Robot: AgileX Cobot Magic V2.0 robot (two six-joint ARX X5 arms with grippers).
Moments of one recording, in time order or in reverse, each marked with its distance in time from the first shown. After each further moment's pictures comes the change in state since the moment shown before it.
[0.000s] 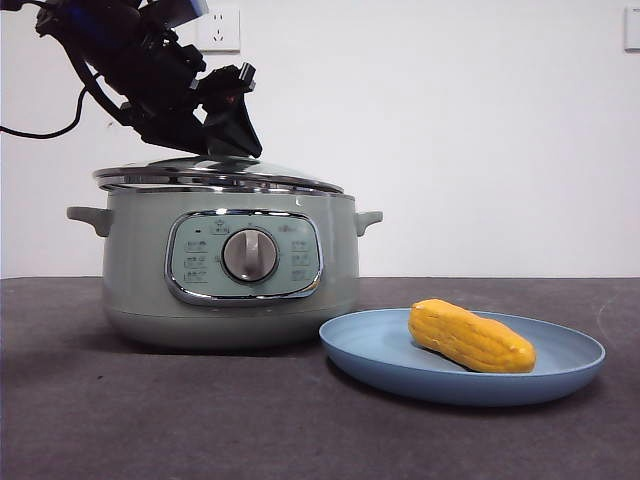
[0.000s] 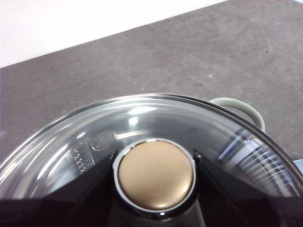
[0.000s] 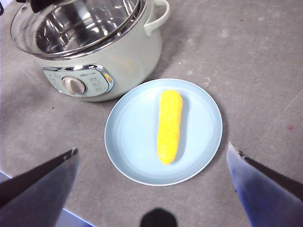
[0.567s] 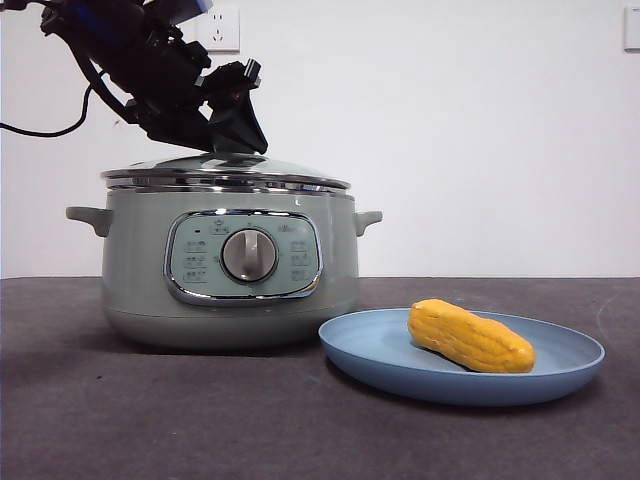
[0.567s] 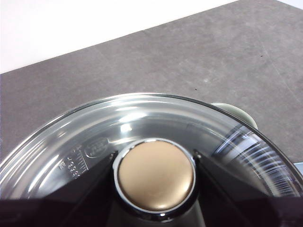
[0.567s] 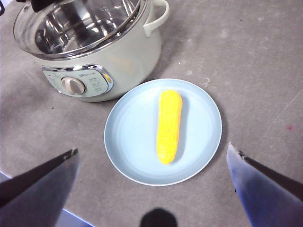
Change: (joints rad) left arm -0.011 0.000 0.000 0.021 0.000 0.001; right arm 0.000 0.000 0.000 0.000 0.000 0.000
